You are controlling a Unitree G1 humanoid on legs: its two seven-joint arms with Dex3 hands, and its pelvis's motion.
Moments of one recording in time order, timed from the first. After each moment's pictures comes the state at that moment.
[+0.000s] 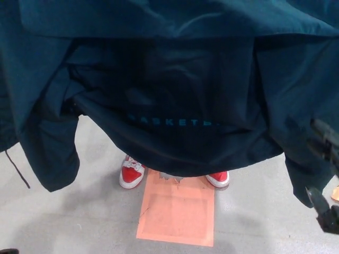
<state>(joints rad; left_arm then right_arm) -0.22 0.53 0.14 1.26 0.05 -0.16 -0.35 0.14 -0.32 -0.14 -0.11 -0.03 -0.38 0.23</state>
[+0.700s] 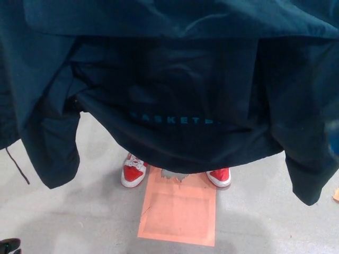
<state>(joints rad) -0.22 0.53 0.18 1.24 0.03 -0.19 -0.38 -0.33 -0.47 -0.17 -0.82 0.04 -0.17 0.24</state>
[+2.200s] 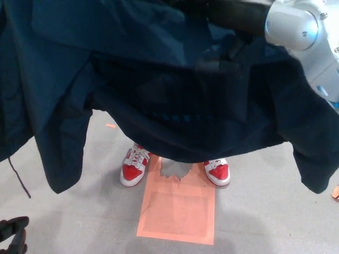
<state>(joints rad) -0.25 0.52 0.23 1.20 -0.05 -0.22 -0.51 -1.18 -0.54 0.66 0.32 -0.39 0.21 0.61</state>
